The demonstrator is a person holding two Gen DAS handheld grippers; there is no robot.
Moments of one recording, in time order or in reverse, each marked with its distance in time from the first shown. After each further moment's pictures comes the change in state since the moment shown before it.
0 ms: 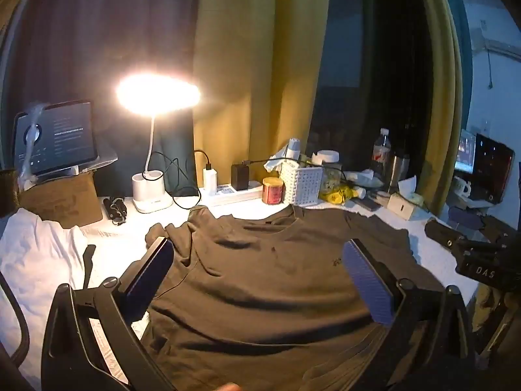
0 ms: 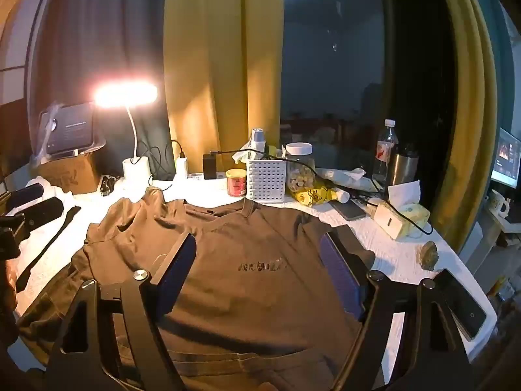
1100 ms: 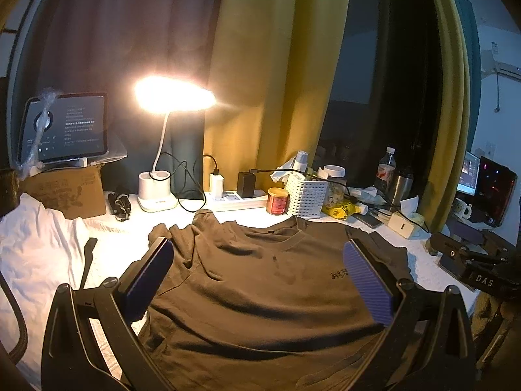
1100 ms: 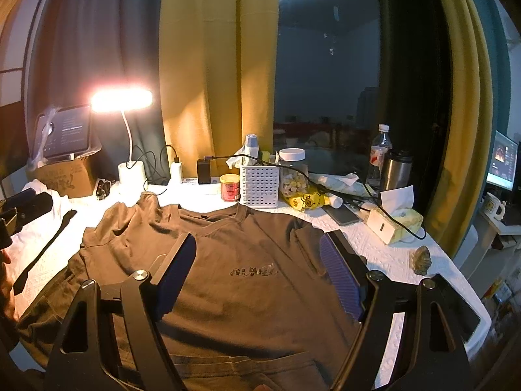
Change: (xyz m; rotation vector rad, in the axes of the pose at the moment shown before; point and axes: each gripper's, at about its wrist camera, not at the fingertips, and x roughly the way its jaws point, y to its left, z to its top) left arm -0.010 0.011 0.001 -0.066 -0.042 0.037; right arm -0.003 -0.009 0.006 0.004 -0.008 -0.012
